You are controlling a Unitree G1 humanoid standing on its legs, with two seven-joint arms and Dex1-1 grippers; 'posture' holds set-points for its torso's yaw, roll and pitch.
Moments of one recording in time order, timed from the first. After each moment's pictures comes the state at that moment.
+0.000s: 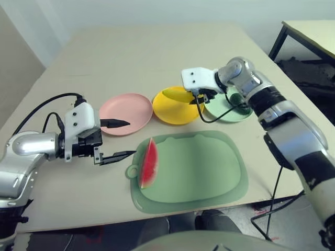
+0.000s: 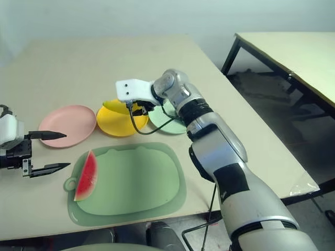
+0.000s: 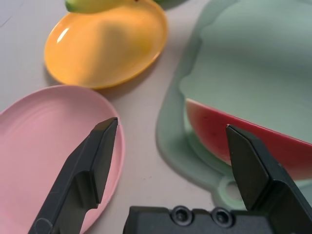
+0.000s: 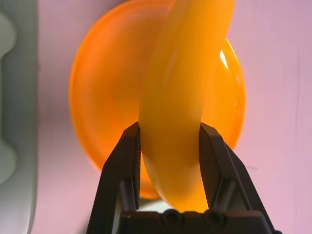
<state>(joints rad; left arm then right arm) 0.00 1.00 0.24 -0.31 -0.44 0.39 -1.09 -1.29 -0.20 0.53 1.15 -0.30 -0.19 1.04</state>
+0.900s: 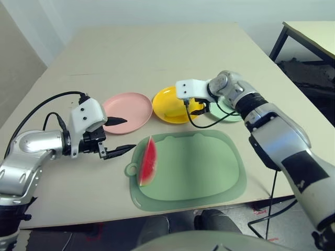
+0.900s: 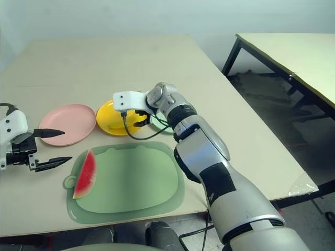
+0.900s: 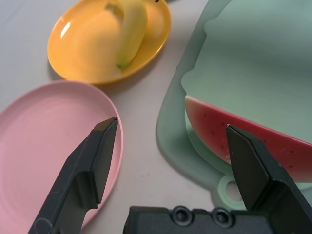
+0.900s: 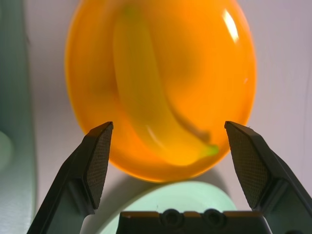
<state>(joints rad) -0.02 1.00 0.21 -0.31 -0.40 0.35 -1.08 -1.29 -0.22 0.43 1.13 -0.34 -0.17 1.10</state>
